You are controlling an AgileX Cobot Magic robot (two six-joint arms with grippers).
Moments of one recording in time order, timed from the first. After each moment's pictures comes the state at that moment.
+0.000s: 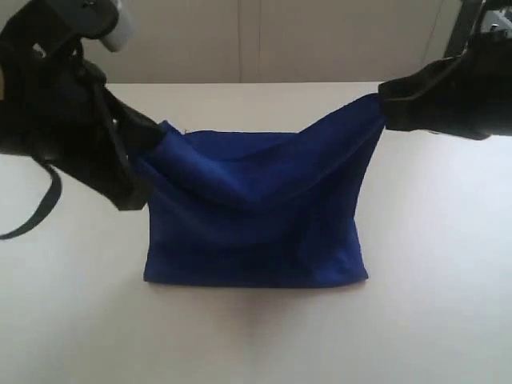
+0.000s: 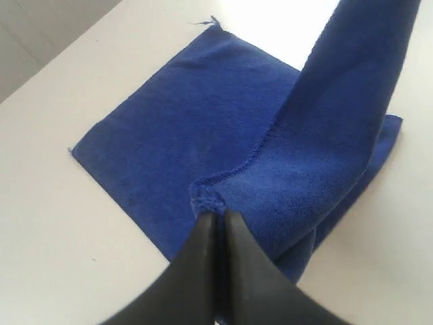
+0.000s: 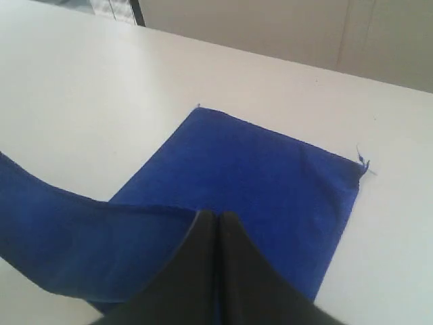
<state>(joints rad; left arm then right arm) -0.76 1.09 -0.90 0.08 0.52 0.15 0.24 1.04 -0.78 0.88 0.46 -0.84</state>
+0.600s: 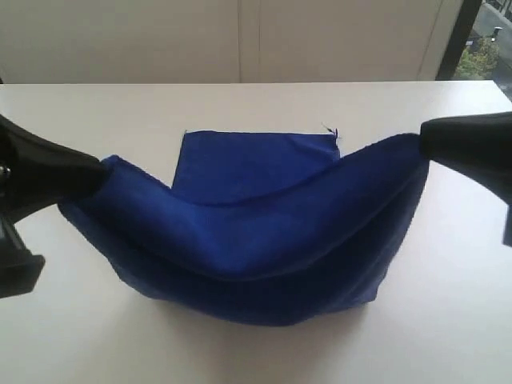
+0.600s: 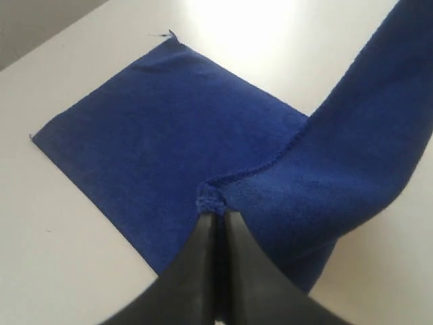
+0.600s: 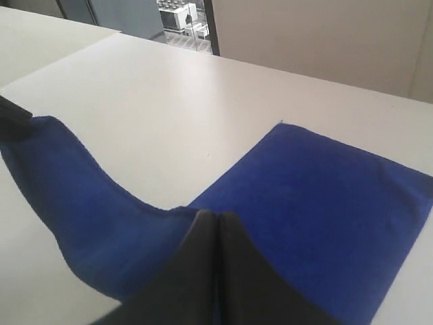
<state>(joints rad) -0.84 0.79 -0.79 0.00 0.64 0.11 0.25 0.64 -0.67 0.88 0.69 -0.74</state>
